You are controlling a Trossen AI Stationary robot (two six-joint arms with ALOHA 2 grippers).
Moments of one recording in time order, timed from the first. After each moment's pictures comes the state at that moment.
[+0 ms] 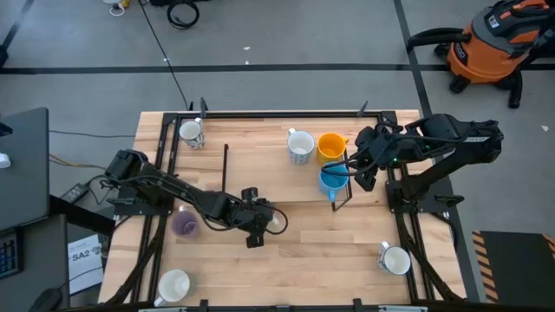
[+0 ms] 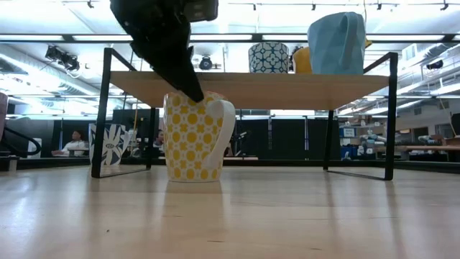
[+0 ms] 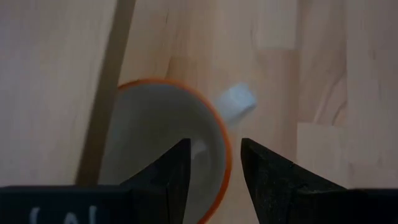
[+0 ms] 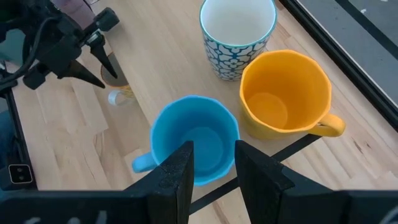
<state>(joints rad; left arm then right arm) -0.36 1.72 1.19 -0.50 -0.36 -0.37 0.24 1.23 1.65 -1.41 0.35 0.67</state>
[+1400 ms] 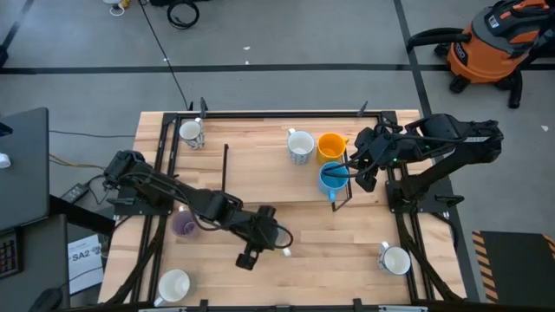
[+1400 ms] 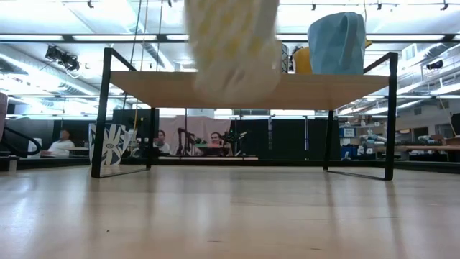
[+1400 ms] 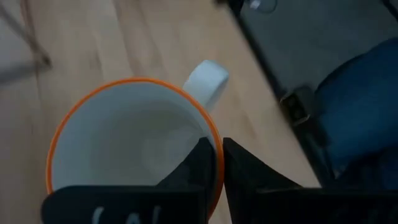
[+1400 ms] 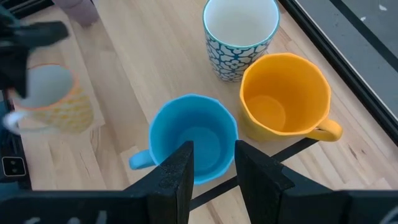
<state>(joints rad) -0.40 1.71 1.45 -0.52 0.03 -0.06 0.24 1.23 1.65 -1.41 0.35 0.62</state>
